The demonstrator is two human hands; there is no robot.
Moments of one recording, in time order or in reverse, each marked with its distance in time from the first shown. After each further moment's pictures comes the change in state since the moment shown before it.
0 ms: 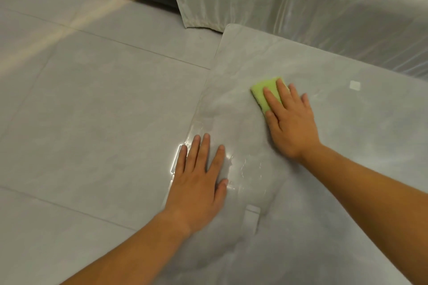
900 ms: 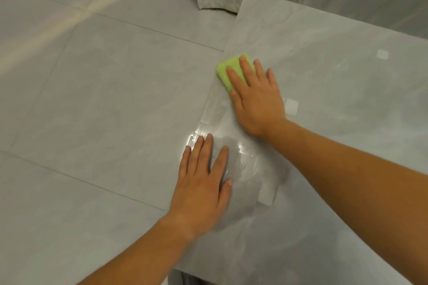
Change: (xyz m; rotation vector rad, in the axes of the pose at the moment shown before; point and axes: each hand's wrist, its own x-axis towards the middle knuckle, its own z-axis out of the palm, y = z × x) left_hand -0.073 -0.001 0.016 -0.074 0.033 -0.030; right_hand -0.005 -0.104 0.033 -0.002 0.031 -0.177
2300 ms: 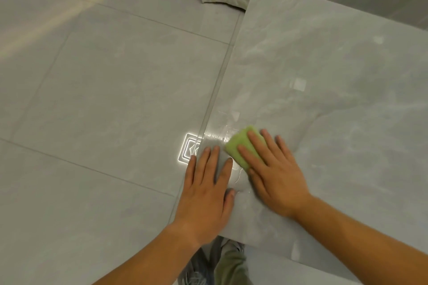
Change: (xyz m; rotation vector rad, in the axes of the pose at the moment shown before) left_hand -0.089 -0.013 0.006 0.054 -0.086 0.031; right_hand -0.201 -0.050 0.026 0.031 -0.019 -0.199
